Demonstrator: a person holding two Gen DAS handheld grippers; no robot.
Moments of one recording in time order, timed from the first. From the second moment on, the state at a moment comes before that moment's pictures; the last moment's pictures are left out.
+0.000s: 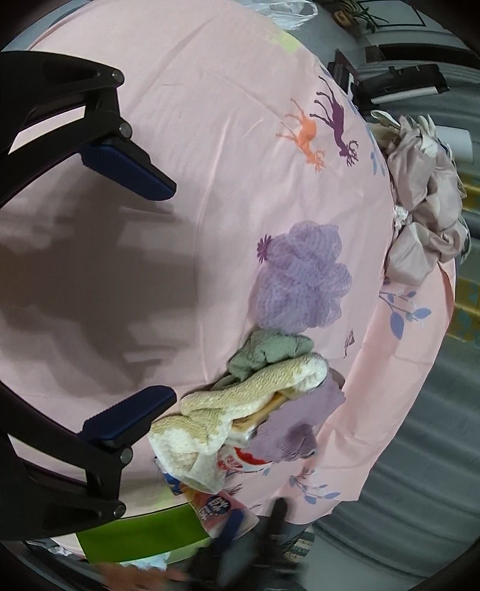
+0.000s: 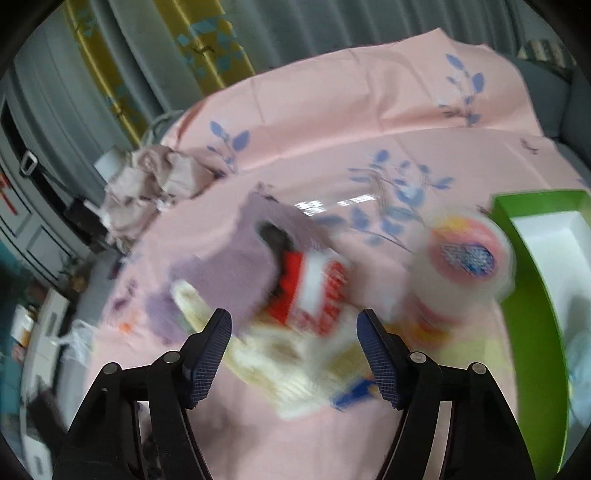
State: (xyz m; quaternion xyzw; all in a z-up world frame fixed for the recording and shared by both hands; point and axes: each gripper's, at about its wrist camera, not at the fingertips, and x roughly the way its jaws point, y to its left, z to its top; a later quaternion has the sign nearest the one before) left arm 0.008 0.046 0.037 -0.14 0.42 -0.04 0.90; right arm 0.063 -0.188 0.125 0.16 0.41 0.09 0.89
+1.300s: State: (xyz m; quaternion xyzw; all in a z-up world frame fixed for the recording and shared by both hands) left arm 0.004 0.088 0.054 -0.21 0.40 -0.06 0.89; right arm -0.016 -0.127 0.113 0.09 0.47 0.24 0.84
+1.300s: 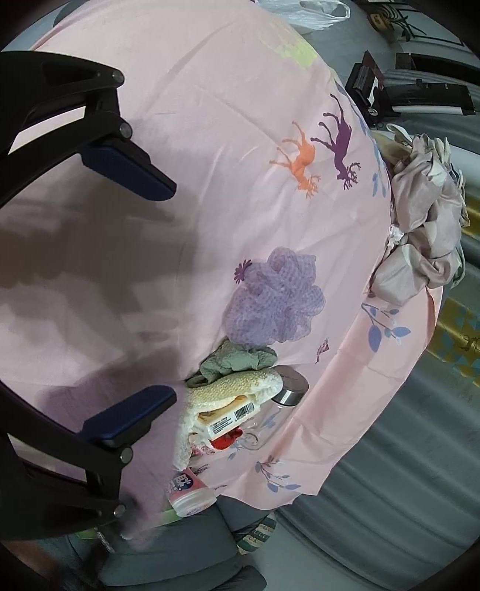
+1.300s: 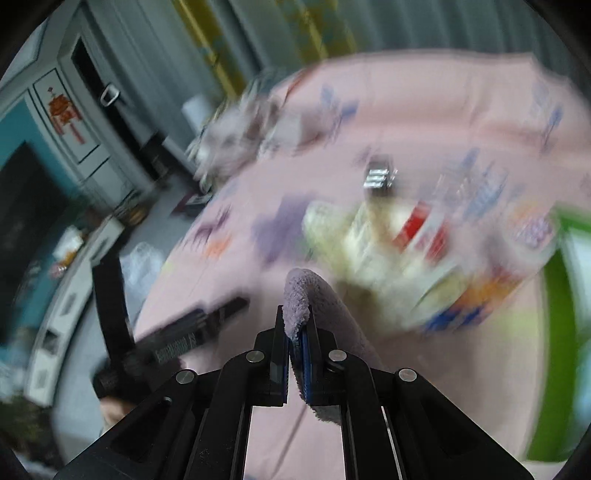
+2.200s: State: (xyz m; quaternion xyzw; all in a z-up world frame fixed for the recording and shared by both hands) left arm -0.009 -0.013 0.021 -0.07 0.50 -0.21 0.84; right arm 0.017 -0.155 0.043 0.16 0.53 0.22 0.80
